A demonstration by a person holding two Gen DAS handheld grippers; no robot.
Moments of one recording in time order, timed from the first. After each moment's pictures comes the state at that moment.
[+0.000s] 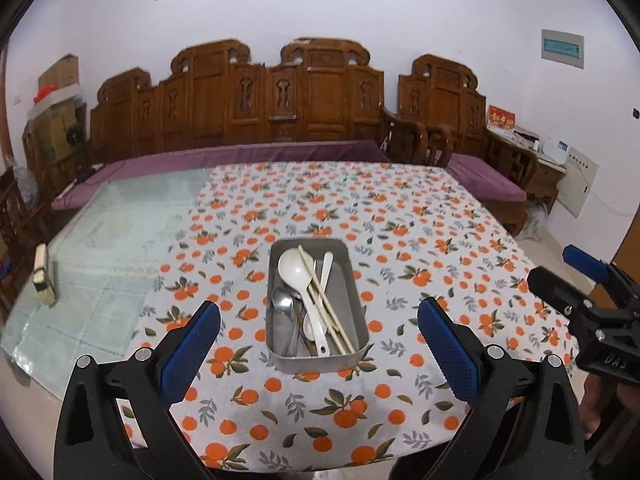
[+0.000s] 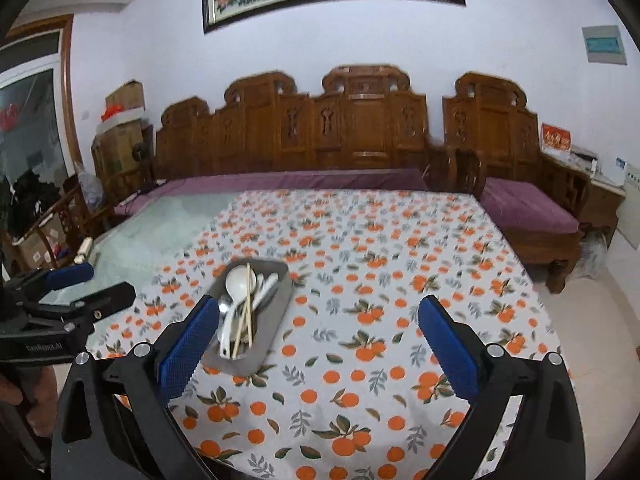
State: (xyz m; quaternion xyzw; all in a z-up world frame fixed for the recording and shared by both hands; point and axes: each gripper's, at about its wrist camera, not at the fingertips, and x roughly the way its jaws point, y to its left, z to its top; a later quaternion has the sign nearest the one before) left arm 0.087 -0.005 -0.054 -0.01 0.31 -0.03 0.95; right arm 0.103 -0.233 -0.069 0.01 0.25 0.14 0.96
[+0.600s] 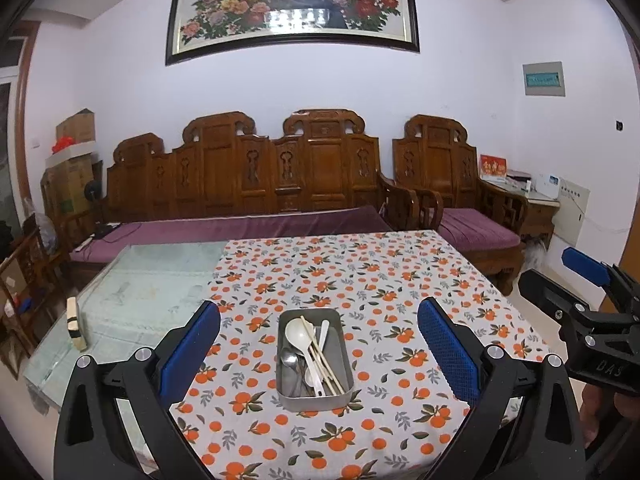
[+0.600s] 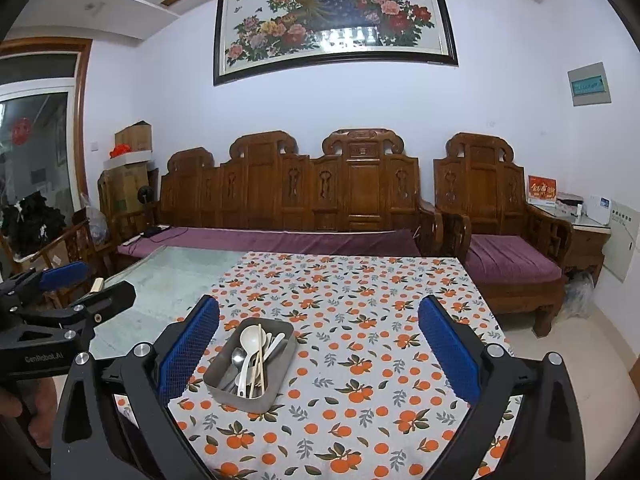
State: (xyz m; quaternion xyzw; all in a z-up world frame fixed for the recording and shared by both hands) left arm 0.021 -0.026 0.026 0.01 0.20 -0.01 0.98; right arm 0.041 -0.240 0.005 0.01 0.16 0.13 0.98
